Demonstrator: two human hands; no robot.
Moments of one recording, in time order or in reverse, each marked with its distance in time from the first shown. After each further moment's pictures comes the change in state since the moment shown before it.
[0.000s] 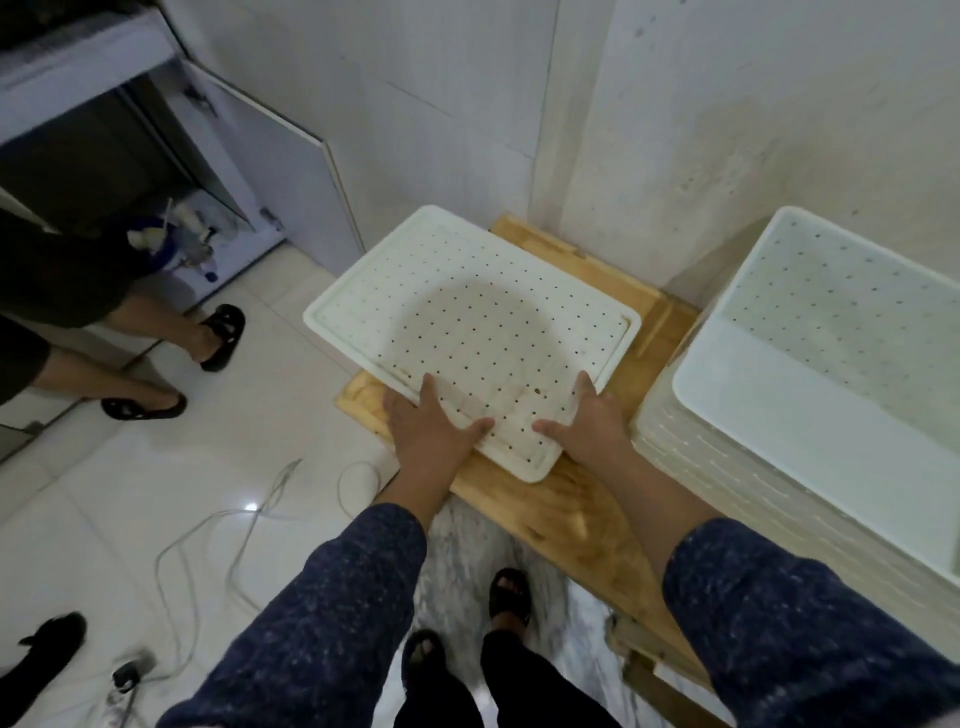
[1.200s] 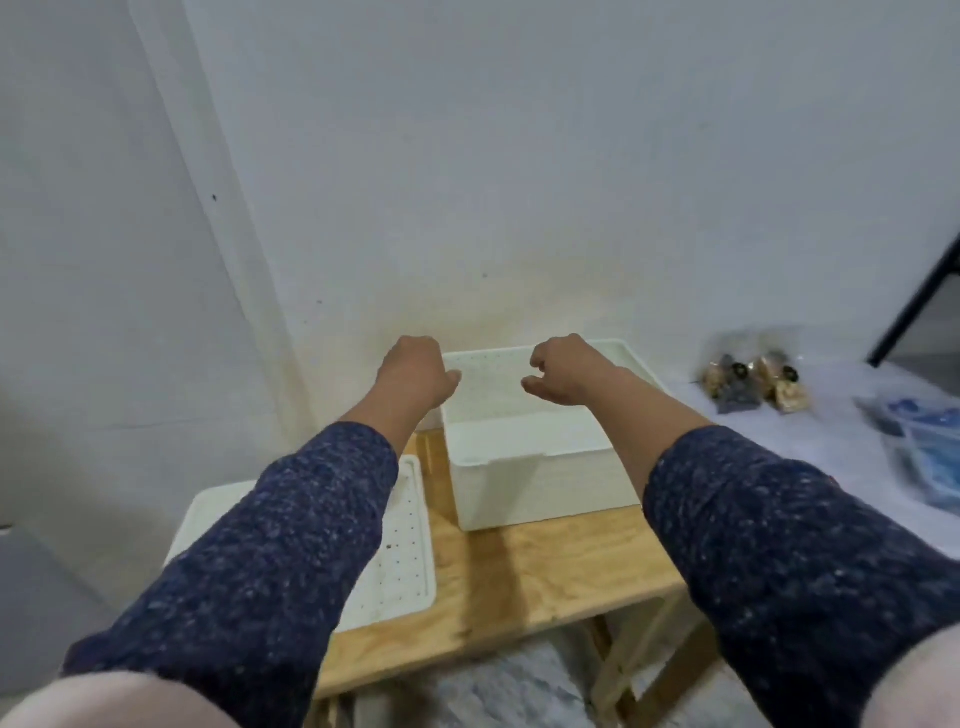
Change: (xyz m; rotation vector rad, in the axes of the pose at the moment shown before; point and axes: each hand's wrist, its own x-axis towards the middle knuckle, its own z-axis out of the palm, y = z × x) left_hand -0.113 0.269 -0.133 0.614 -0.055 1.179; right_hand -0.225 -0.021 -0.219 -0.348 0.568 0.228
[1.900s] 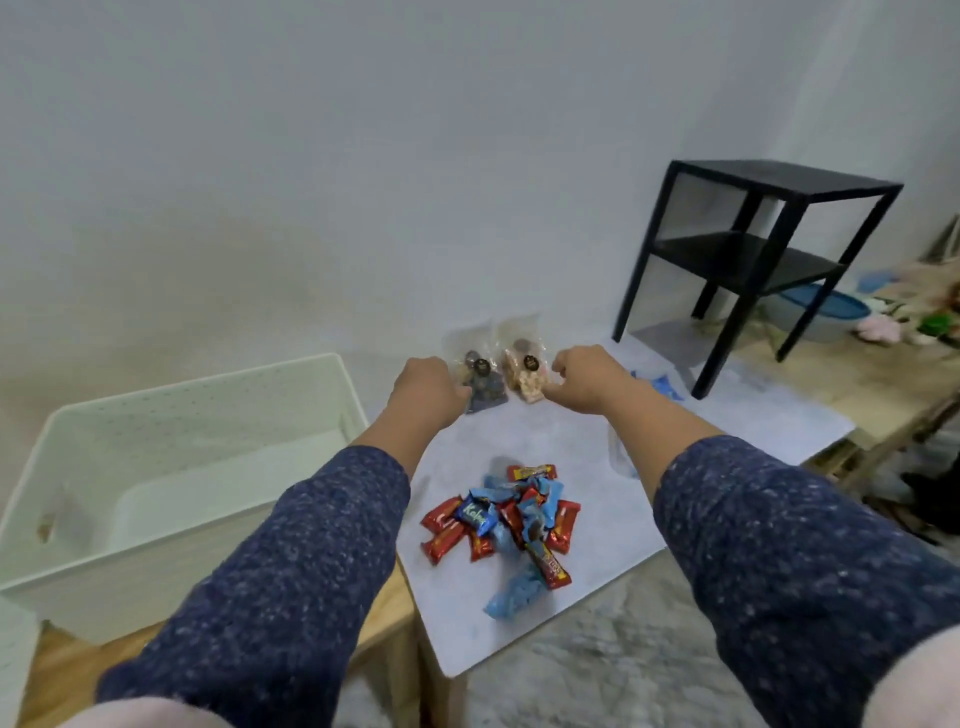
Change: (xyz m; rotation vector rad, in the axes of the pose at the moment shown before) left_hand 0.020 0.440 0.106 -0.178 -0.157 0.301; right_hand -0.121 0.430 -0.001 0.133 0.012 0.444
